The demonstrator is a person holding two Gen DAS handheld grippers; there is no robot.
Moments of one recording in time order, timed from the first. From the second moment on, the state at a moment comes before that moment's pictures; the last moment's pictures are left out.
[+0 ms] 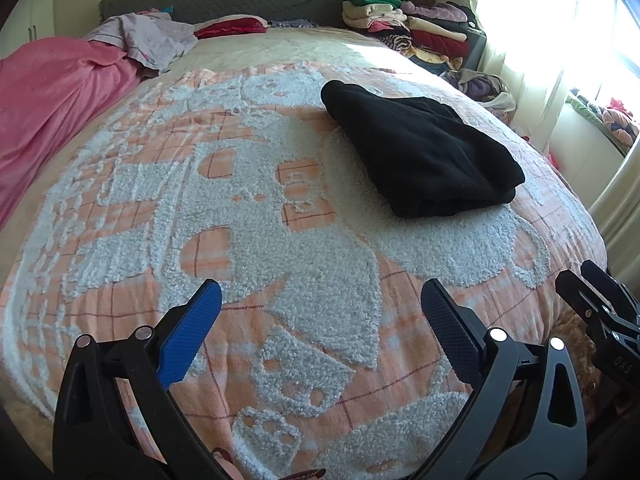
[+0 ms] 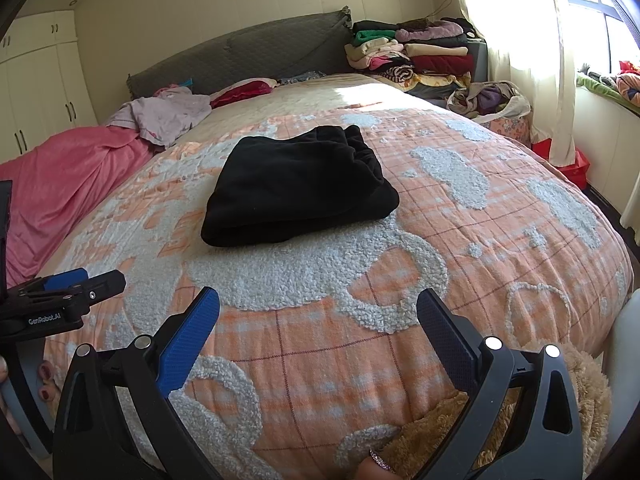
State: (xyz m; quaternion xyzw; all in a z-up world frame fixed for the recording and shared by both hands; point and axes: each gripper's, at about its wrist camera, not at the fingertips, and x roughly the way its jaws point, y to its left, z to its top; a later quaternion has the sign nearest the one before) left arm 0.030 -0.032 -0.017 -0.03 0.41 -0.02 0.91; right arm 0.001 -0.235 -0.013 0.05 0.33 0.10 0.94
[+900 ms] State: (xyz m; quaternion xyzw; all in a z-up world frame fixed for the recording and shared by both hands) left arm 0.027 -0.035 -0.016 -0.02 0.41 -0.01 0.91; right arm 0.001 -0.236 -0.013 0.05 0.33 0.10 0.94
